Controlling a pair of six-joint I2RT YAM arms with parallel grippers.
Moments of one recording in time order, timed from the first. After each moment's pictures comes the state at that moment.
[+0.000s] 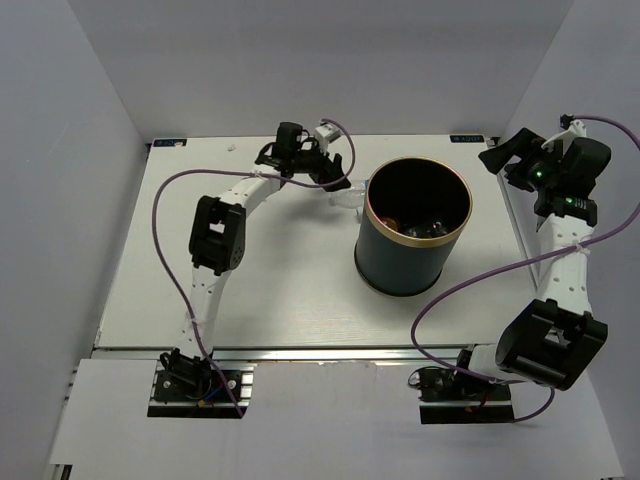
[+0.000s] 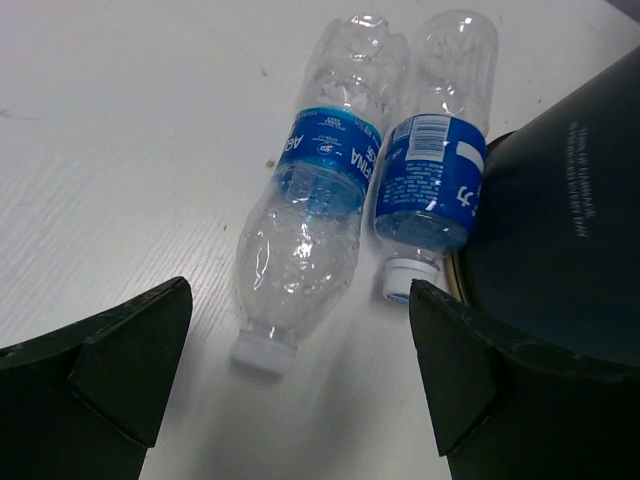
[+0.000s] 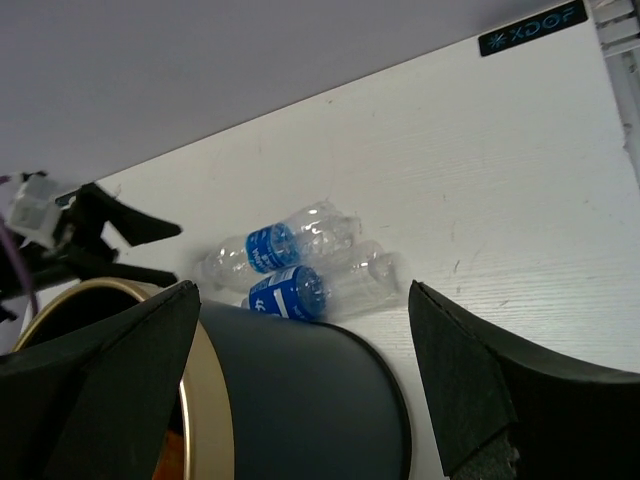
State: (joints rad) left arm -0.38 2.39 2.03 -0.15 0.77 0.12; right arm -0.36 1.34 1.27 -0.24 -0.57 0.36
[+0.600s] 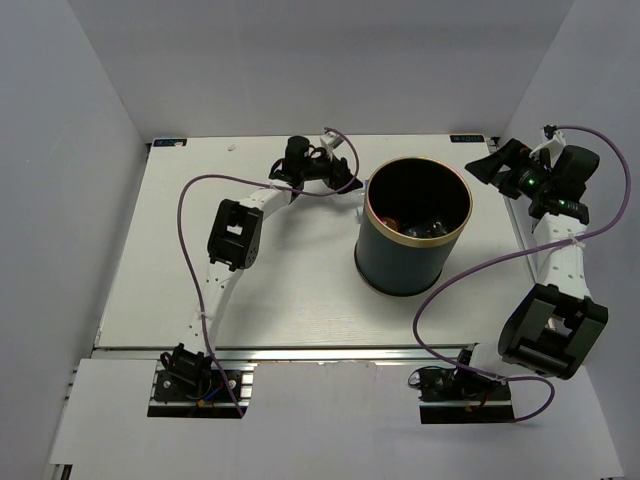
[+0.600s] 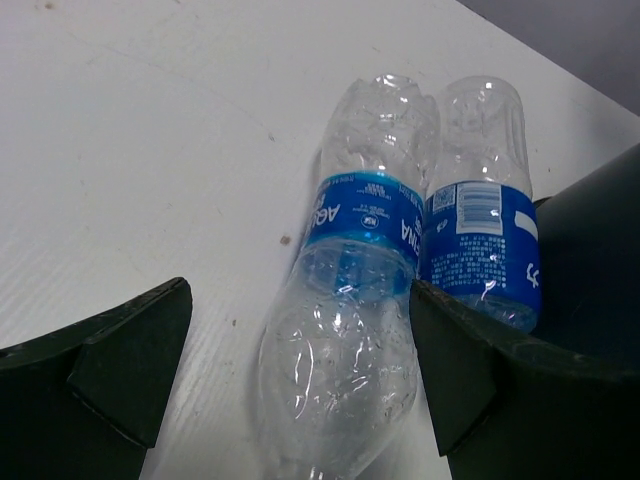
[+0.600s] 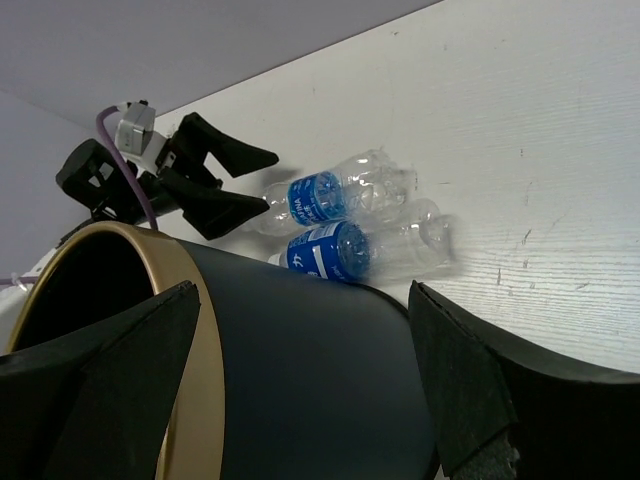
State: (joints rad) left arm -0.41 2.68 2.17 0.27 0.83 -0.14; right arm -0.37 1.40 1.19 -0.17 -0.78 0.38
